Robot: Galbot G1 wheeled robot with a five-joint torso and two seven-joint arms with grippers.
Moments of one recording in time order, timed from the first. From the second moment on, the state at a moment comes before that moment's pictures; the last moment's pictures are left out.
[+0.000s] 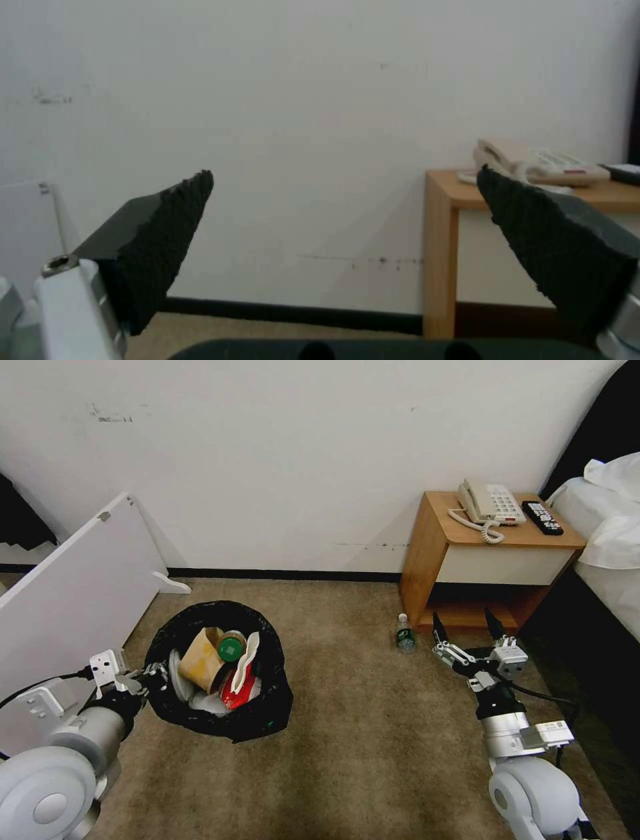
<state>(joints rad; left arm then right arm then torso) 1.47 -1.19 -0.86 -2.42 -1.12 0.74 -0.52 -1.51 1.21 0.56 2.15 0.36 0.23 0.02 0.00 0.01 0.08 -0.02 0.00</state>
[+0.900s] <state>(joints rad) 1.46 -1.17 -0.88 -2.41 -1.14 0.74 -0.50 -1.68 1.11 0.57 2.23 0.32 0.23 0.02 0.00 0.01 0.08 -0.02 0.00</state>
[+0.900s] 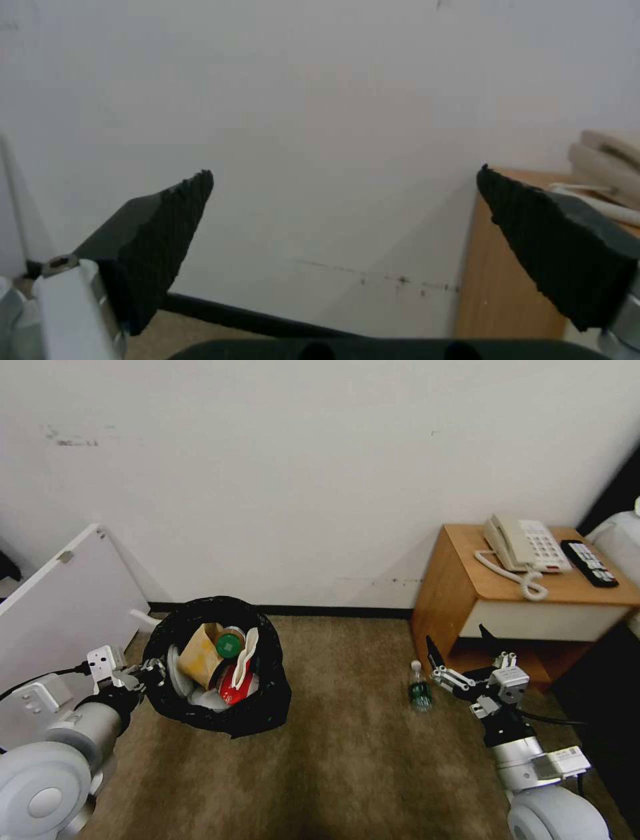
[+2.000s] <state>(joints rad) 1.47 -1.17 -0.88 -2.43 -1.15 0.74 -0.49 -1.87 0.95 0.54 2.31 0.30 -0.10 0.19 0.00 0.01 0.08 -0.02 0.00</state>
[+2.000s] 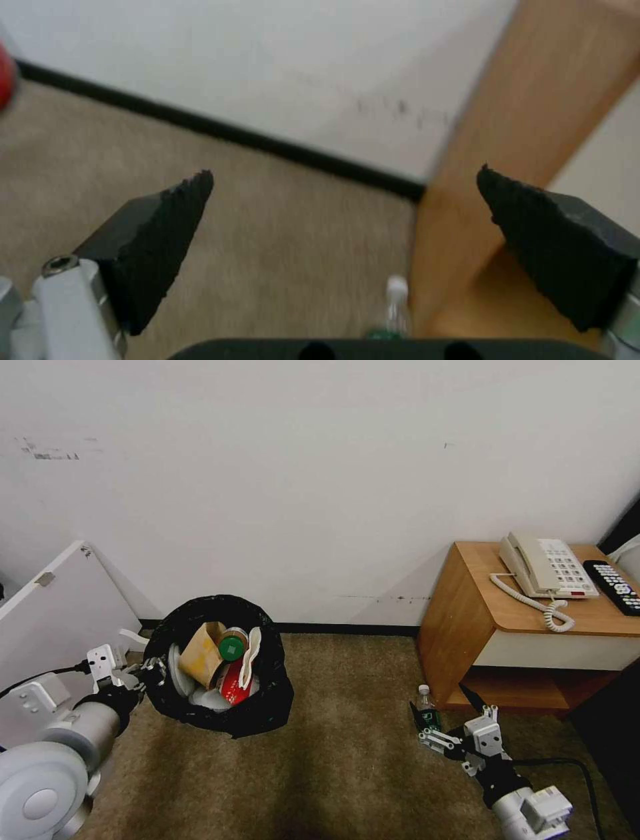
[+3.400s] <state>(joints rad) 1.47 -1.16 -0.87 -2.43 -1.14 0.74 -0.49 -1.47 0.96 0.42 2.10 0.83 -0.74 0.46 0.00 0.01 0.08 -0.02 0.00</state>
